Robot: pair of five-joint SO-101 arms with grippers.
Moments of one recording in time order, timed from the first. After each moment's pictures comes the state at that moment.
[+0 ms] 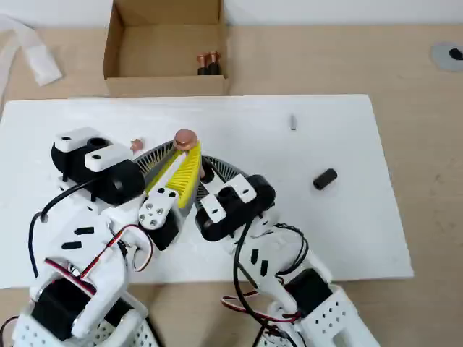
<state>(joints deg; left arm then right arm) 29.8 -83.9 51.7 40.5 -0.8 -41.1 -92.3 87.3 18.9 1.0</state>
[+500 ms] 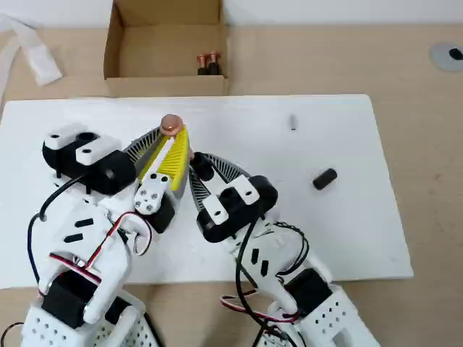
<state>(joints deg) 24.7 -83.9 57.7 31.3 -0.8 -41.1 -92.3 87.3 16.8 1.0</state>
